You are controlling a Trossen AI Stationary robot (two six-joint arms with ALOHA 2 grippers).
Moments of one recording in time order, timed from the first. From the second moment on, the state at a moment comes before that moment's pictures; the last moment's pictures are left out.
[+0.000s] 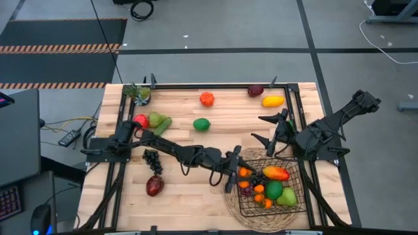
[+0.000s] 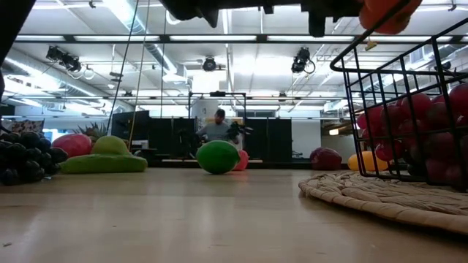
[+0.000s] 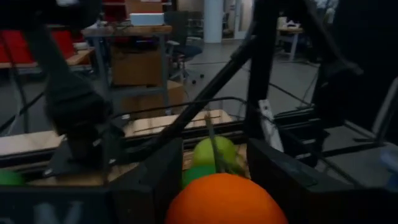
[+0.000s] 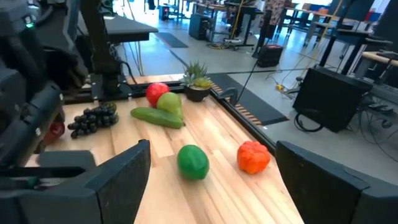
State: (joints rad) left arm -0.24 2.10 1.43 0.63 0.01 0.00; right arm 0.54 0.82 0.72 -0.24 0.98 0.18
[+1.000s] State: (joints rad) left arm -0.02 1.82 1.43 -0.37 -0.18 -0.10; right arm 0.54 0.82 0.71 -0.25 0.94 0.19
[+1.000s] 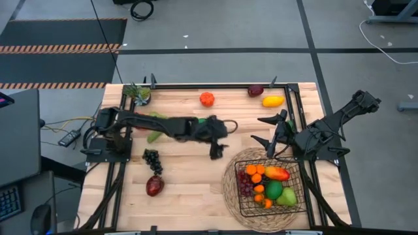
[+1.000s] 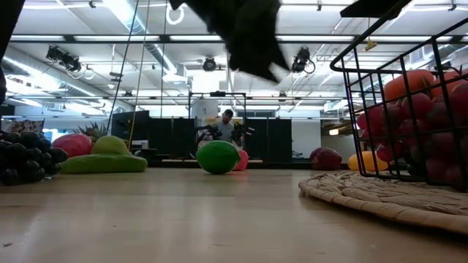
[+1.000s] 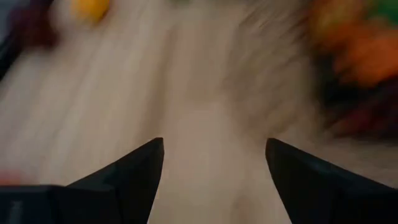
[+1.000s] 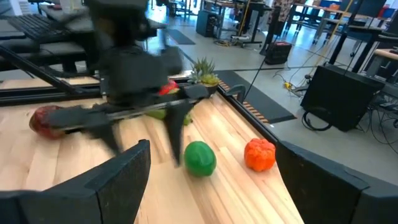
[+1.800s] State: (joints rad) left arm 0.10 1.76 1.43 -1.03 -0.60 -0.38; right arm 0.49 0.85 0.68 -0.16 0.91 0.19
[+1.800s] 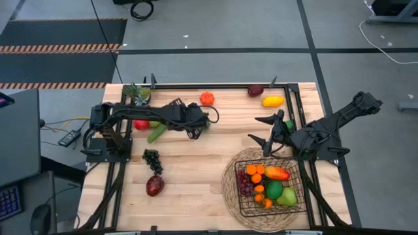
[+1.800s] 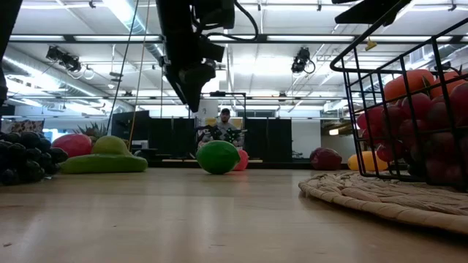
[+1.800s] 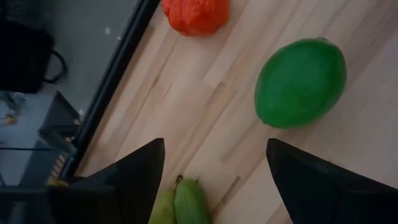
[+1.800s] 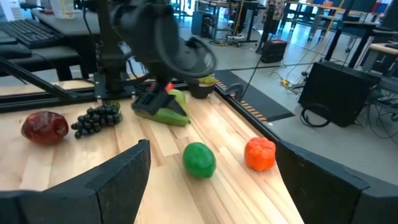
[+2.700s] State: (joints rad) left arm 0.28 1.77 1.43 -0.87 -0.15 0.05; right arm 0.45 0.95 0.68 -0.16 0.89 0.29
